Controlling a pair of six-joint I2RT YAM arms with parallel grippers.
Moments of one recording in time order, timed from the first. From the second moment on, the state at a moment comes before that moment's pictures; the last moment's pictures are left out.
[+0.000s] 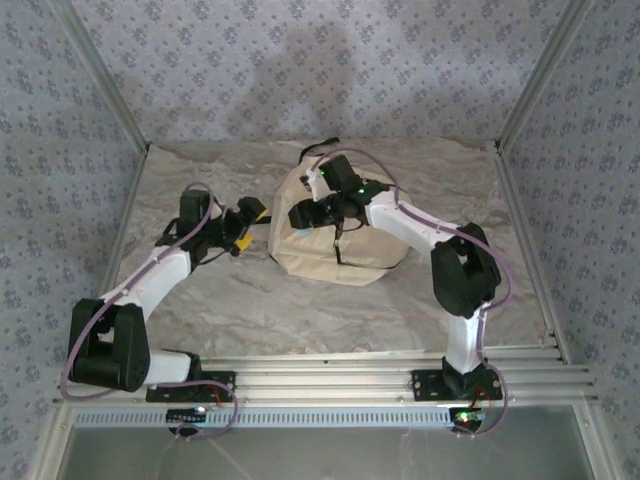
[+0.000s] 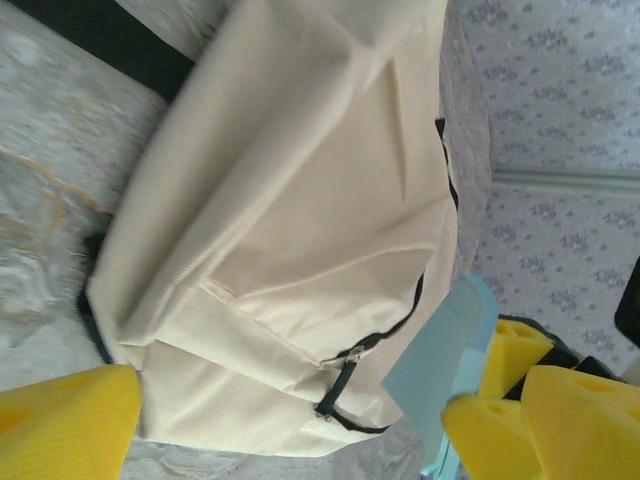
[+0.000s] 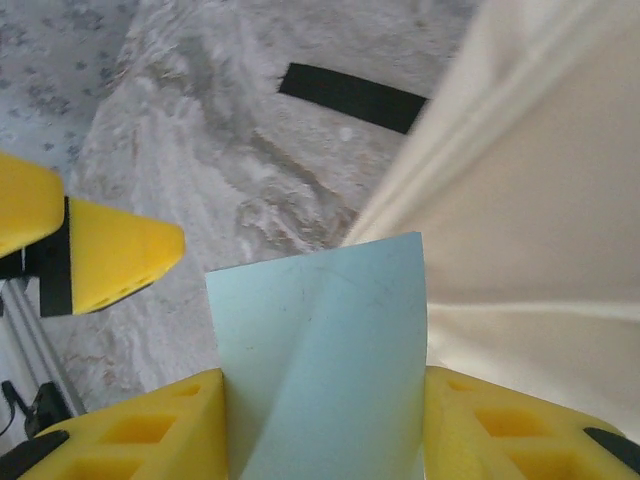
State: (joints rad) left arm -0.22 1.34 0.80 -0.11 0.50 -1.07; right arm 0.62 1.89 1.52 -0.47 -0.44 0.35
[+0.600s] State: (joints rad) left arm -0.66 1.93 1.55 -0.45 0.14 -0.67; right arm 0.27 1.57 1.10 -0.45 -0.16 0.54
